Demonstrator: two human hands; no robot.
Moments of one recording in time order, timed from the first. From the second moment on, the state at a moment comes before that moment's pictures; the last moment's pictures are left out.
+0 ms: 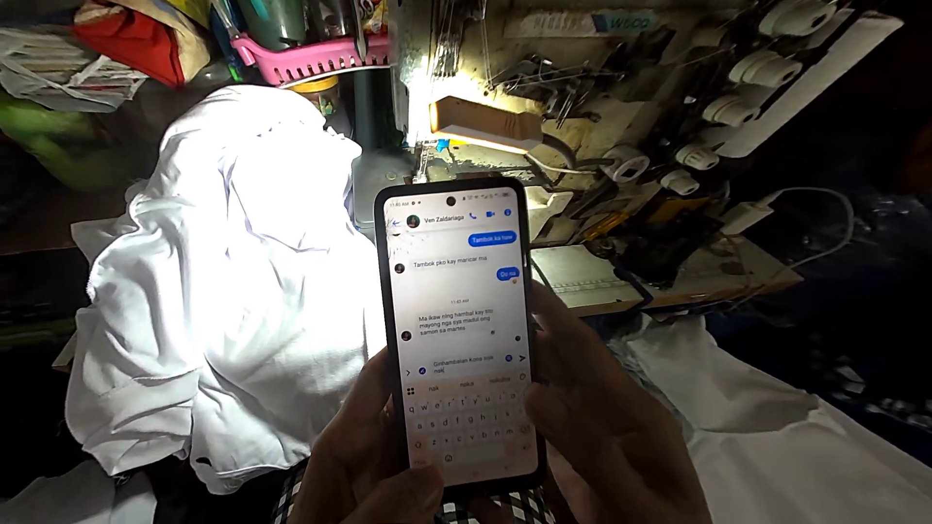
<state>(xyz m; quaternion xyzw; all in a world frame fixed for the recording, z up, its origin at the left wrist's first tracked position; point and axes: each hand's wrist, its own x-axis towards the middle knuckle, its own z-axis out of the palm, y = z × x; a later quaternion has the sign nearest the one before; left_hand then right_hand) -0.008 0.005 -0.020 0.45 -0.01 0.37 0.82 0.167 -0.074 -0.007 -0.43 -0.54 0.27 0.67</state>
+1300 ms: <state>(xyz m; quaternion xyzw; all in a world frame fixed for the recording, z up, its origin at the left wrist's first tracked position) -0.003 -0.002 -0.018 0.48 0.03 0.37 0.79 0.168 -0.080 -0.002 -0.50 -0.53 0.19 0.66</state>
